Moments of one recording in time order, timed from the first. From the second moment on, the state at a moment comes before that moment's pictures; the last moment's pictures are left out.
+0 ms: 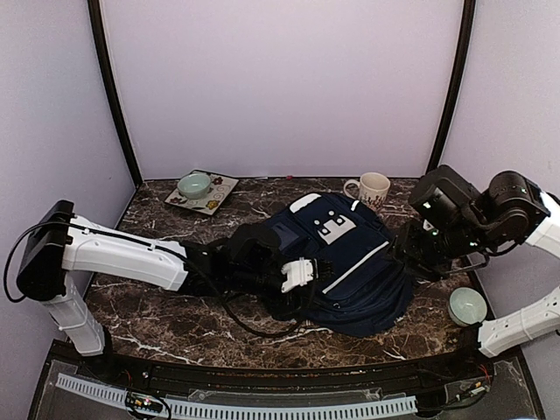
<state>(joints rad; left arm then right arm) -1.16 1.67 1.05 0.03 0.15 0.38 1.11 1.09 1.29 -1.28 0.26 1.39</state>
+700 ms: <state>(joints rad) -1.20 1.94 1.25 0.09 0.14 0.56 1.10 0.93 1.26 -1.35 0.30 1.48</state>
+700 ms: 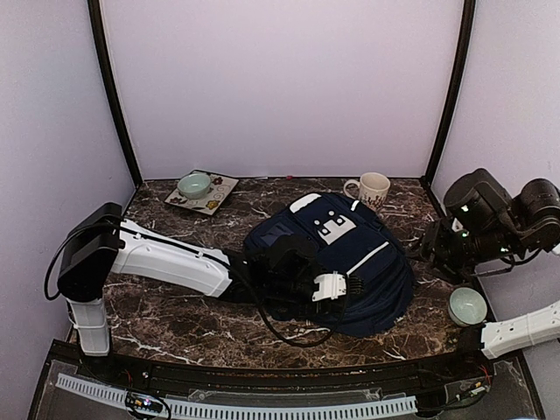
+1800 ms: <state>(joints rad) -1.16 1.93 1.40 0.02 0.01 0.32 1.10 0.95 1.03 -1.17 0.30 1.42</state>
